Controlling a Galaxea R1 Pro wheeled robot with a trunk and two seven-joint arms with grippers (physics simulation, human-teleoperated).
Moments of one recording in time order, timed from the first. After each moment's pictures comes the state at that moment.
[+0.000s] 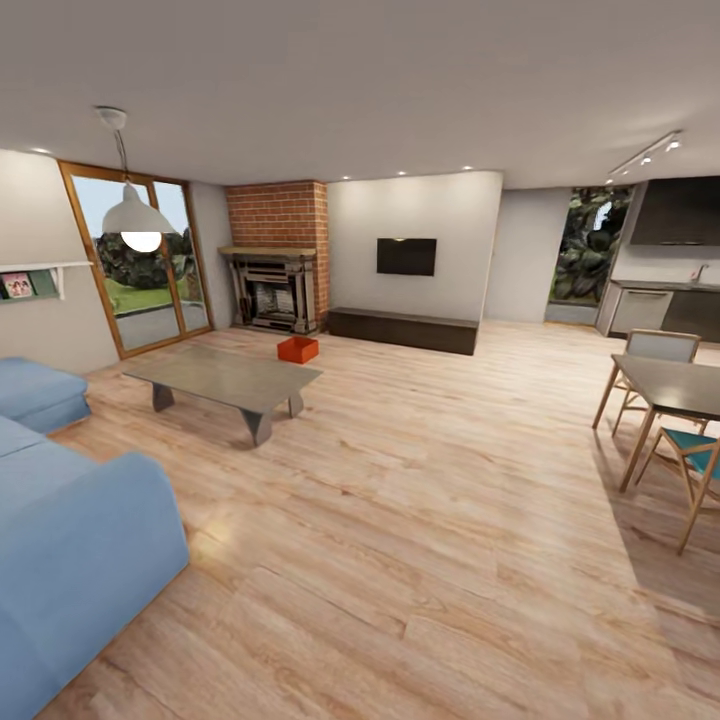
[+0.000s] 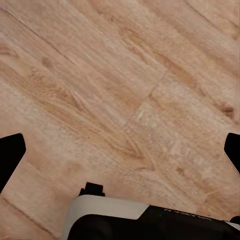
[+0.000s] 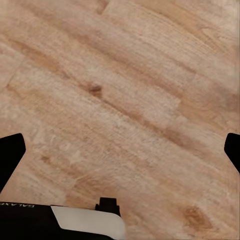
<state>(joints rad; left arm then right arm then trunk) -0.24 0.04 0.26 0.03 0.03 -0.39 -0.10 -0.34 -0.02 0.11 -0.02 0.00 -0.23 -0.02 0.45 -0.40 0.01</state>
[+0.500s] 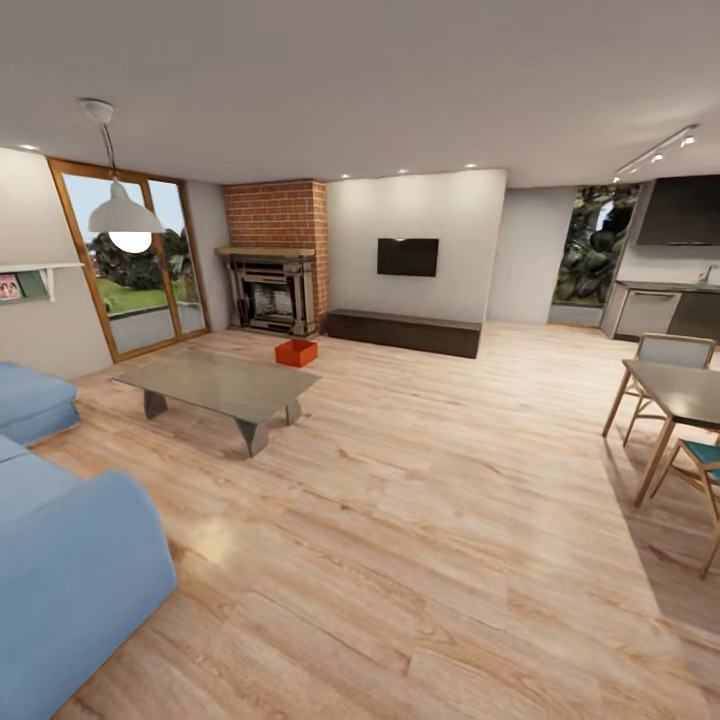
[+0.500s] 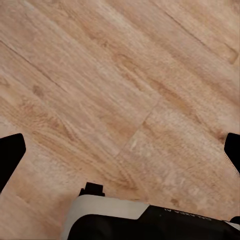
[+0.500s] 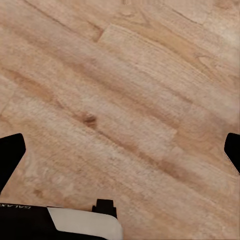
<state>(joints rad) -0.24 0.04 0.26 0.03 0.03 -0.39 -0.10 -0.34 -0.02 0.12 -0.03 0.01 -0.23 -0.03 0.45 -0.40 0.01</state>
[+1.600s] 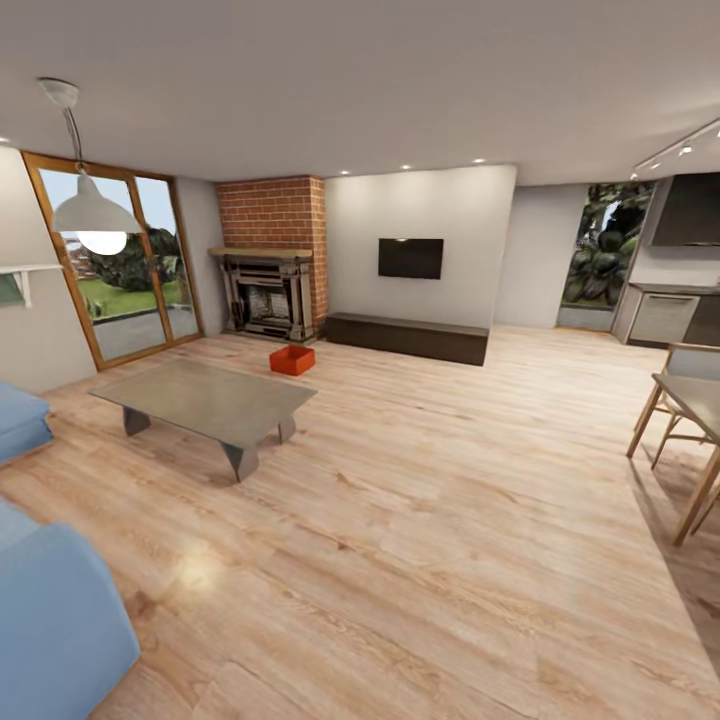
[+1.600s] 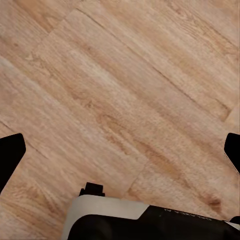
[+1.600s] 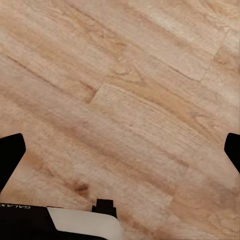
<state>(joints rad) -0.24 0.04 0.26 0.03 0.03 -0.39 -0.10 -0.34 -0.02 0.12 -0.03 0.01 -0.23 -0.03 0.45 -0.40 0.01</state>
